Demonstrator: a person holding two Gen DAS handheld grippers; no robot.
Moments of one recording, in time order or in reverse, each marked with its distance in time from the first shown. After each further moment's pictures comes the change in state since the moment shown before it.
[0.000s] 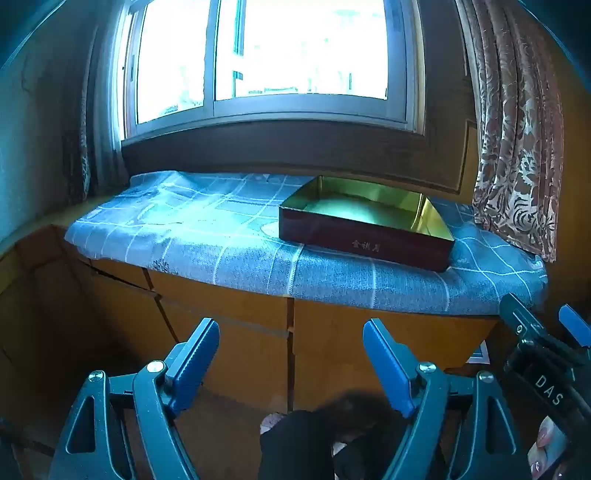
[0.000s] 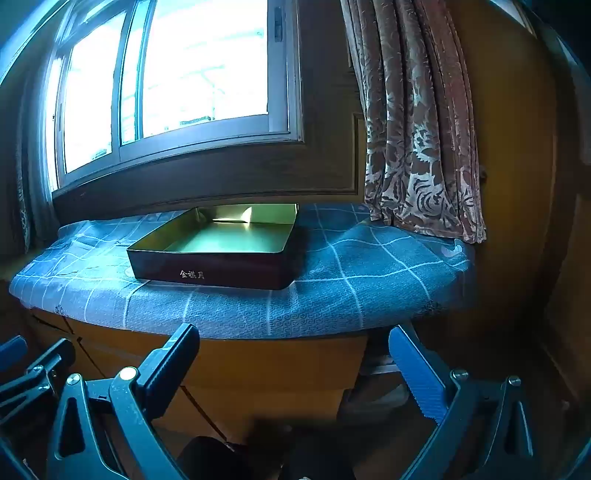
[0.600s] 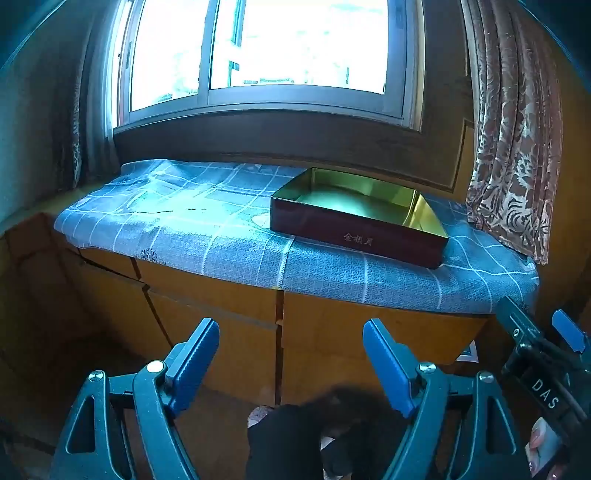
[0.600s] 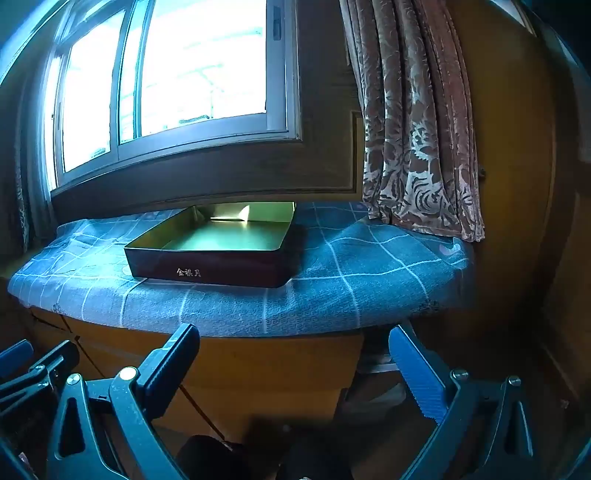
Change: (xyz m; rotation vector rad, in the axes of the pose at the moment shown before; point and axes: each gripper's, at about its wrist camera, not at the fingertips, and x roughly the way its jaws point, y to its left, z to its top) left arm 0.011 0.003 -0.001 -0.035 0.059 -0.061; right arm 0.003 -0.001 -0.003 -0.010 0.003 -0.008
